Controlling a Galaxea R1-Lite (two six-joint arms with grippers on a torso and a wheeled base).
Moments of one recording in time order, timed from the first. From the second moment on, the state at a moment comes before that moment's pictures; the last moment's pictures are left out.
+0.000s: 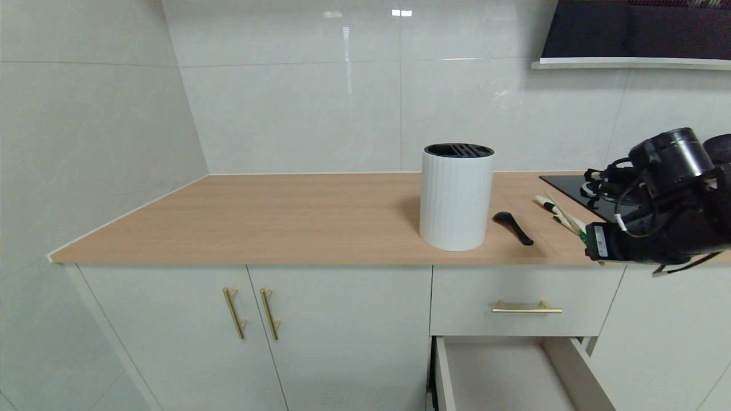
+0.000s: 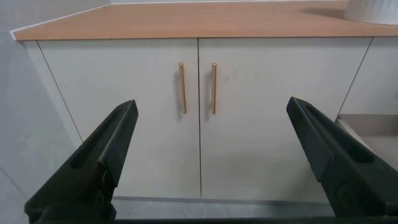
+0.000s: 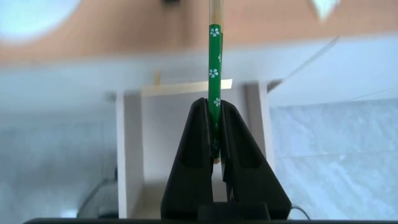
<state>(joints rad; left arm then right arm) 0.00 0.00 0.00 0.00 0.01 0.00 0.20 1.65 -1.18 0.32 -0.18 0.21</state>
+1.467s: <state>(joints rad) 0.00 0.00 0.00 0.00 0.01 0.00 0.41 1.37 -0.75 0.14 -0.14 0.03</state>
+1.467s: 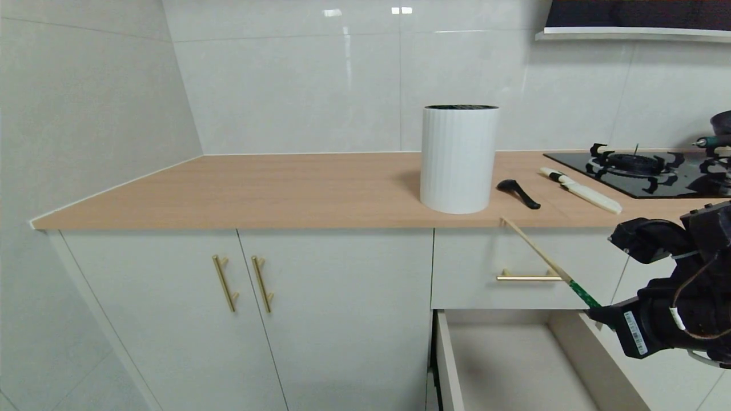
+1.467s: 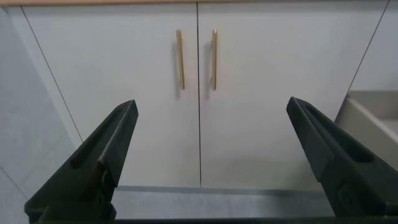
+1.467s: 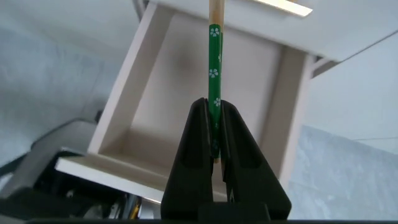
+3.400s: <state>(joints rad) 0.00 0.00 0.00 0.00 0.01 0.00 0.44 2.21 -1.05 0.22 -0.05 0.30</state>
